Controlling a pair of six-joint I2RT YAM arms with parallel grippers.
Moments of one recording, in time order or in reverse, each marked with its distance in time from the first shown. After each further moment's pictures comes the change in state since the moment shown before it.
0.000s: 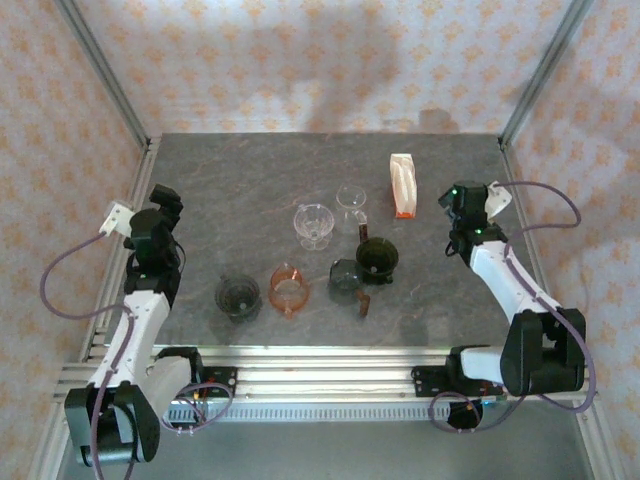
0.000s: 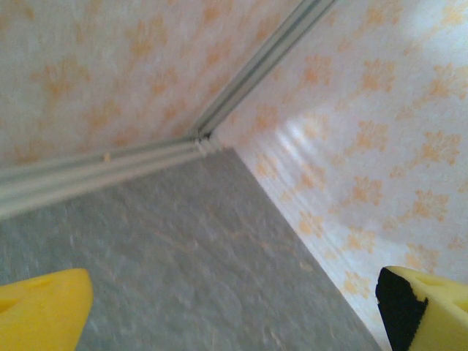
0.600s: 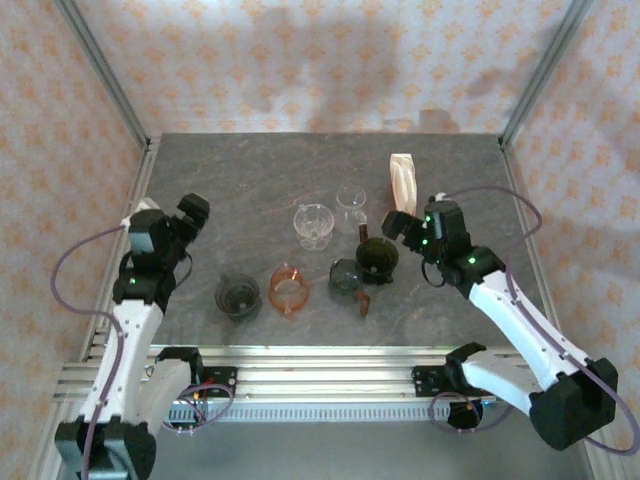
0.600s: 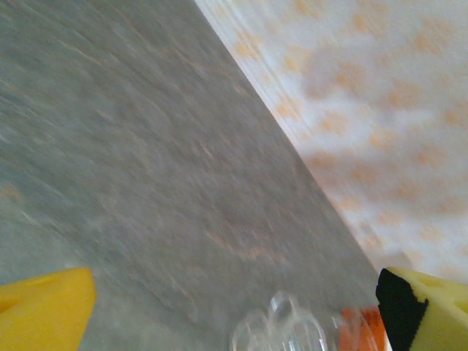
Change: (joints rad) left arm -0.094 -0.150 0.100 -0.407 0.453 -0.057; right arm 0.360 -0.277 -0.016 -0.242 -0.389 -0.059
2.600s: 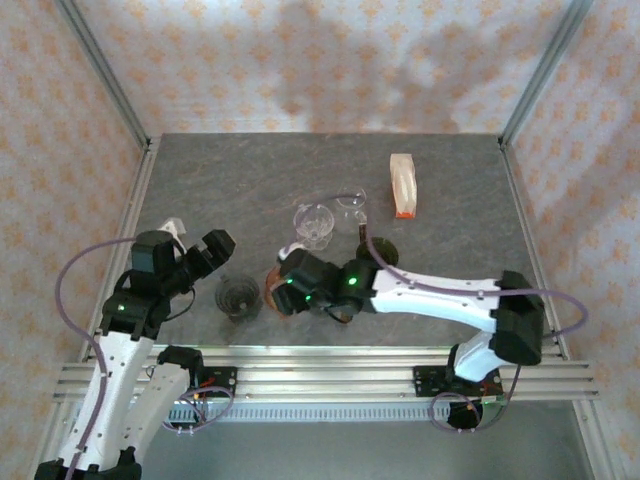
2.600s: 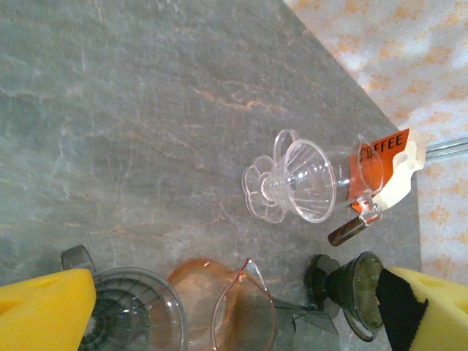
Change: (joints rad) left arm -0.126 -0.143 0.106 -0.413 0.131 0.171; right arm 0.812 0.569 0.430 -0.098 0.081 -0.109
